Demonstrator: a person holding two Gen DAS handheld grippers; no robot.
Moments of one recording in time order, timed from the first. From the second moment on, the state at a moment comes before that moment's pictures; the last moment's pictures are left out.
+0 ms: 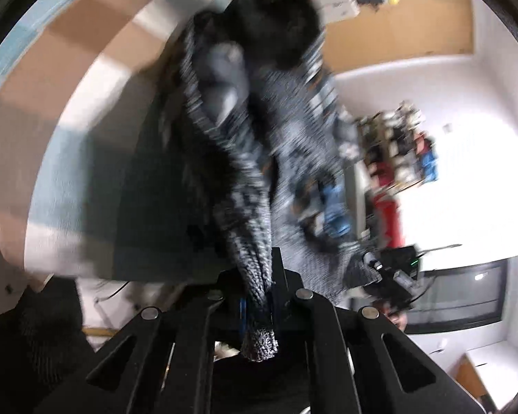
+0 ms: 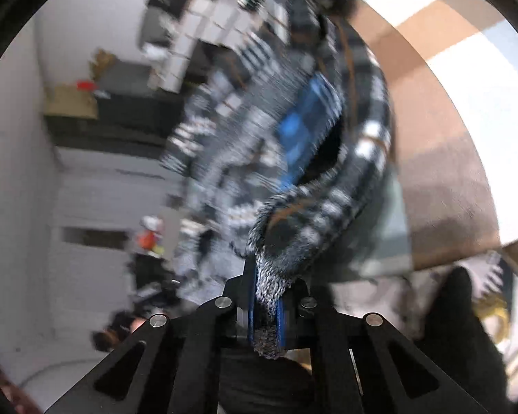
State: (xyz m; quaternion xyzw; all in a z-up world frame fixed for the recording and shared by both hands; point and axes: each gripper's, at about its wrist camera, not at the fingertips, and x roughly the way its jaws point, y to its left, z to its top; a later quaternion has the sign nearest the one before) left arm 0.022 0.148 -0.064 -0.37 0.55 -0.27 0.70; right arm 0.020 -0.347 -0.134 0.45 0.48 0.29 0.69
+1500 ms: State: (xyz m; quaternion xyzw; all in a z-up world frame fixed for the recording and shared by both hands) left arm 0.271 0.148 0.004 -0.41 0.50 -0.15 0.75; right arm 0.303 -0.430 -0.099 0.67 0.28 0.14 0.67
